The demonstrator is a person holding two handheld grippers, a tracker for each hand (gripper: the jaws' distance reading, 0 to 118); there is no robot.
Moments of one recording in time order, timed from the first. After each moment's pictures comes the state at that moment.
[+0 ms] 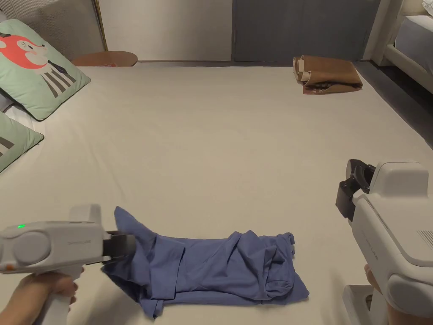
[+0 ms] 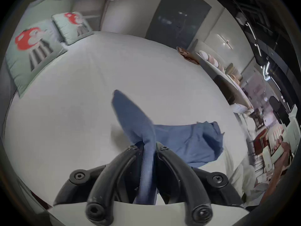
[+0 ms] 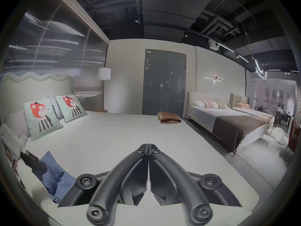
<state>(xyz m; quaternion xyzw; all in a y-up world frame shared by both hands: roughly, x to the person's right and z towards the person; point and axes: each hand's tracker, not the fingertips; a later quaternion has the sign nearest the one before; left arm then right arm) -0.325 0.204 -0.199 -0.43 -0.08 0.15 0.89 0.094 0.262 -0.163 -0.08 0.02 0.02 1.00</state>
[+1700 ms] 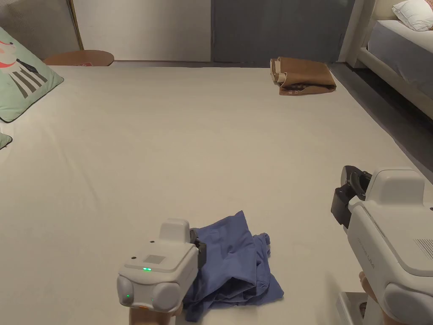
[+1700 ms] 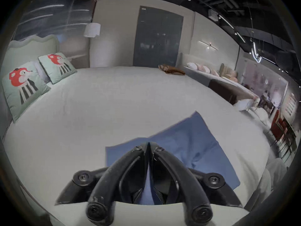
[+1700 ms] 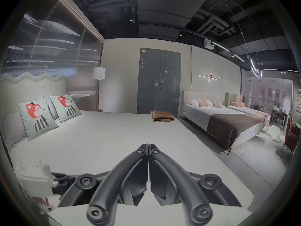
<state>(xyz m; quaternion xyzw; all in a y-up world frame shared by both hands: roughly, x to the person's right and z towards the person) -0.148 0.118 -0.203 -0.29 -0.07 0.05 0.95 0.124 0.266 -0.152 -0.08 0.00 0.02 1.00</state>
